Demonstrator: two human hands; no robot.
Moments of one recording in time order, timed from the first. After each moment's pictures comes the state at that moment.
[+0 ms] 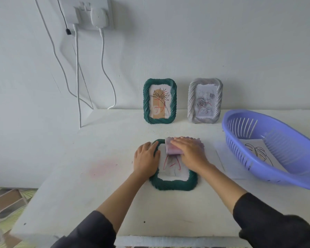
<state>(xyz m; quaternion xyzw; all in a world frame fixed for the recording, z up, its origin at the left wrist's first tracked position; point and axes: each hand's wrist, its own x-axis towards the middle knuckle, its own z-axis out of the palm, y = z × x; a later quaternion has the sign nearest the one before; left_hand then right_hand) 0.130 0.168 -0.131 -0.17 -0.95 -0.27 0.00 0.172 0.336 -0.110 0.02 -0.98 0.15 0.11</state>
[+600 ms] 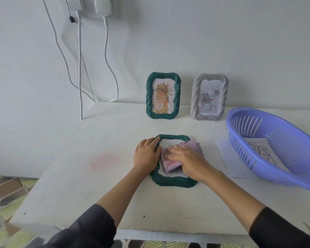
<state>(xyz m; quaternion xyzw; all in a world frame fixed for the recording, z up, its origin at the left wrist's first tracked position) 0.126 0.165 -0.139 -0.19 -0.95 -0.26 0.02 0.201 0.325 -0.106 0.17 -0.97 0.17 0.02</state>
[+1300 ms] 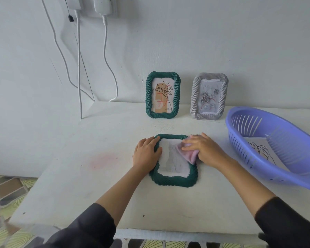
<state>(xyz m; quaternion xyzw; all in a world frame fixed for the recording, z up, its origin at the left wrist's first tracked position) 0.124 0.167 -0.139 -0.17 -0.94 -0.28 0.00 0.186 0.379 -0.092 0.12 -0.99 0.11 0.02</state>
